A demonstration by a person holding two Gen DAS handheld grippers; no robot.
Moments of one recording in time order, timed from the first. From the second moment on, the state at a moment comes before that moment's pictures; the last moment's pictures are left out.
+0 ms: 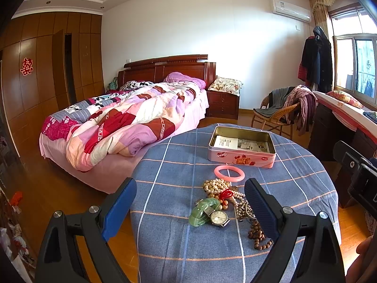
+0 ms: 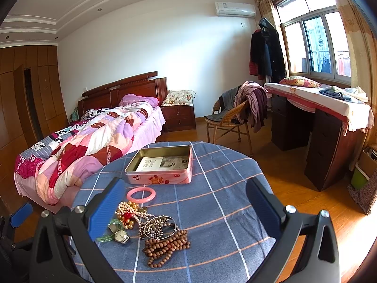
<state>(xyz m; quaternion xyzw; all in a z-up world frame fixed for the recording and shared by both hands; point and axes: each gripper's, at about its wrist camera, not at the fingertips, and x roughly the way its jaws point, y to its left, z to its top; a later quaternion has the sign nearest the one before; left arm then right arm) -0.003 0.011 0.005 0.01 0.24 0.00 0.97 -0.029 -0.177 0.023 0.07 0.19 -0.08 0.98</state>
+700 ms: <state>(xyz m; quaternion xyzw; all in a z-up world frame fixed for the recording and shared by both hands) -0.005 0.011 0.005 0.01 0.24 0.01 0.97 -0.028 -0.176 0.025 0.07 0.19 -0.08 0.98</state>
